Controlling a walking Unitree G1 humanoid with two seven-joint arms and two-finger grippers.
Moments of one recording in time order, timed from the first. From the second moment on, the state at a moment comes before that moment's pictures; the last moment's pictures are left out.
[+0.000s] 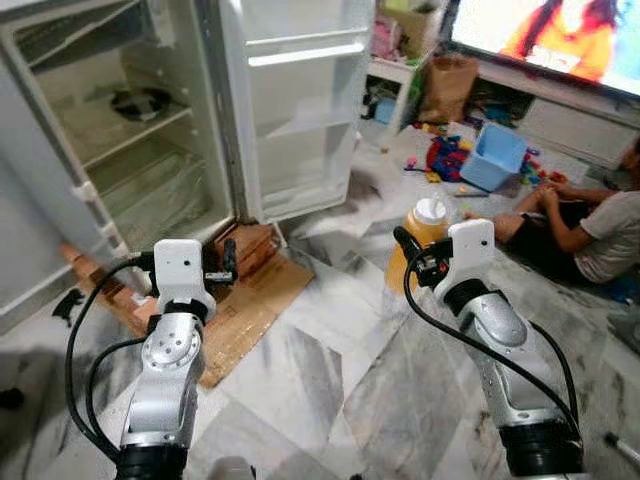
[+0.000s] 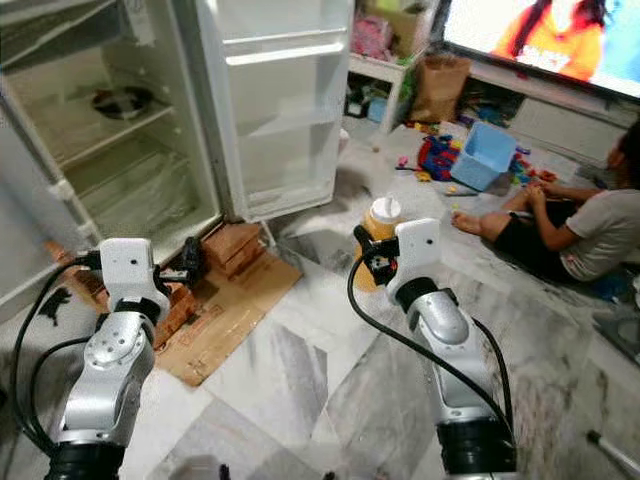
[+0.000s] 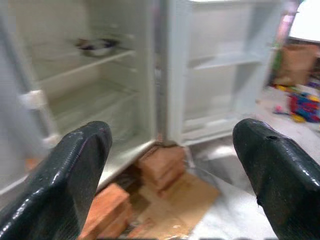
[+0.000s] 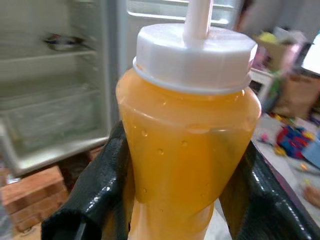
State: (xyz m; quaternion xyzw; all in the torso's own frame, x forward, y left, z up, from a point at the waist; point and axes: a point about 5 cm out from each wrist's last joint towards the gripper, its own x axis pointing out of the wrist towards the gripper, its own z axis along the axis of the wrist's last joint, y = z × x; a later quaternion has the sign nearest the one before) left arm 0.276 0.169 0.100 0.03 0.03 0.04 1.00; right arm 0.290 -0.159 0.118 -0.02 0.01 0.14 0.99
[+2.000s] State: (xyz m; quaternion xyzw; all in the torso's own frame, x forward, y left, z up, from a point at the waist) left arm 0.275 0.199 0.089 0.05 0.06 0.15 0.99; right arm 0.301 -0.139 0.125 -0.01 -0.02 0.17 0.99
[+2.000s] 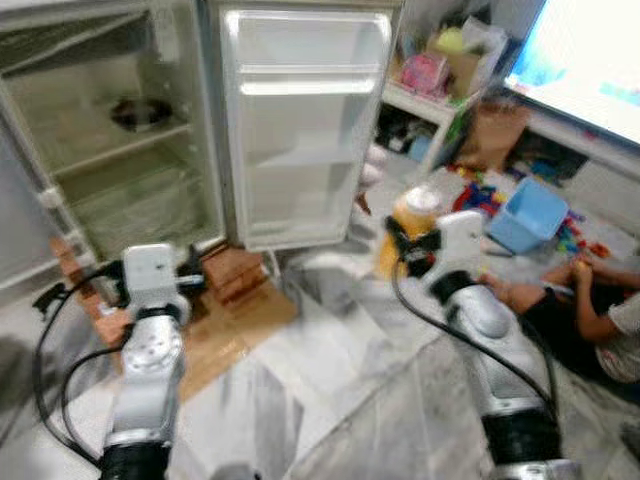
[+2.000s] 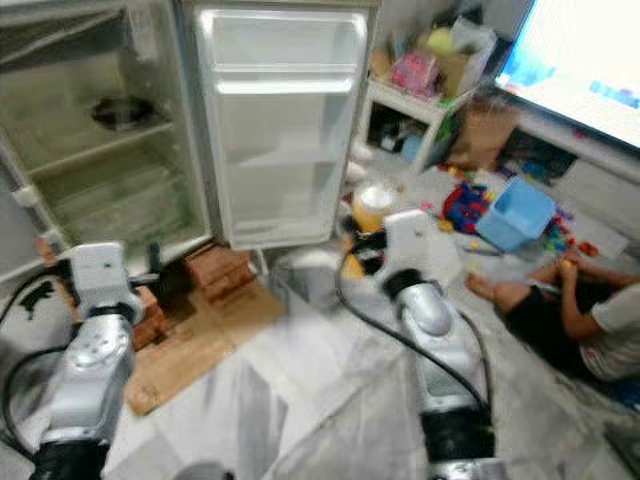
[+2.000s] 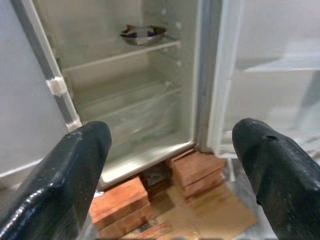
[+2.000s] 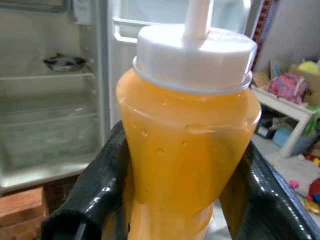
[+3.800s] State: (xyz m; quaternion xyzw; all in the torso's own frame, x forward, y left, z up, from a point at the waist) left arm 0.270 0.194 0.087 0.06 0.06 0.16 0.98; right arm 0.308 -0.147 0.125 -0.01 -0.02 0.15 0.99
